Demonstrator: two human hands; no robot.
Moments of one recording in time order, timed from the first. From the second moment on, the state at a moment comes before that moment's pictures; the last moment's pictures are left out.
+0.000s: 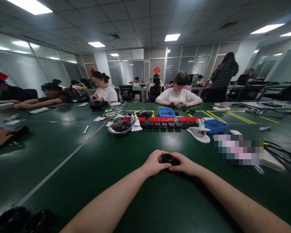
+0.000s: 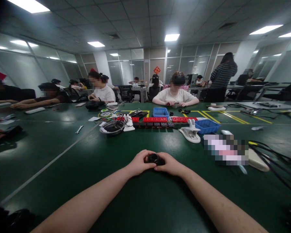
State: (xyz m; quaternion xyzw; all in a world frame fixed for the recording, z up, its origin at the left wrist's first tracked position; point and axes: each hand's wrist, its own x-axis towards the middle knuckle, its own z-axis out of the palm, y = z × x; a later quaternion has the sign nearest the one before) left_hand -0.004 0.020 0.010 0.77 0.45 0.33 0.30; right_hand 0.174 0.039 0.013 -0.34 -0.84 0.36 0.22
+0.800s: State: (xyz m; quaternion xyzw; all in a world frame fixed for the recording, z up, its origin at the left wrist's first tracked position) left_hand -0.005 0.025 0.004 0.78 0.44 0.33 0.30; right_hand 0.178 0.047 0.009 -0.35 -0.83 0.39 0.19
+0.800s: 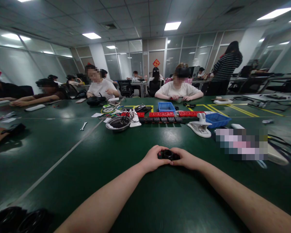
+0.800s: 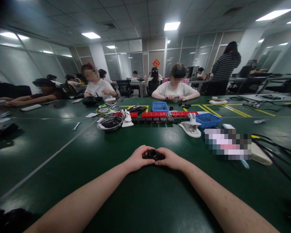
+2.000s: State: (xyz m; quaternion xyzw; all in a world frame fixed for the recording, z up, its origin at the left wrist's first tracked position) left_hand -0.007 0.025 0.009 0.79 0.41 0.32 0.32; right_hand 0.181 0.050 0.013 -0.34 -0.82 0.42 0.17
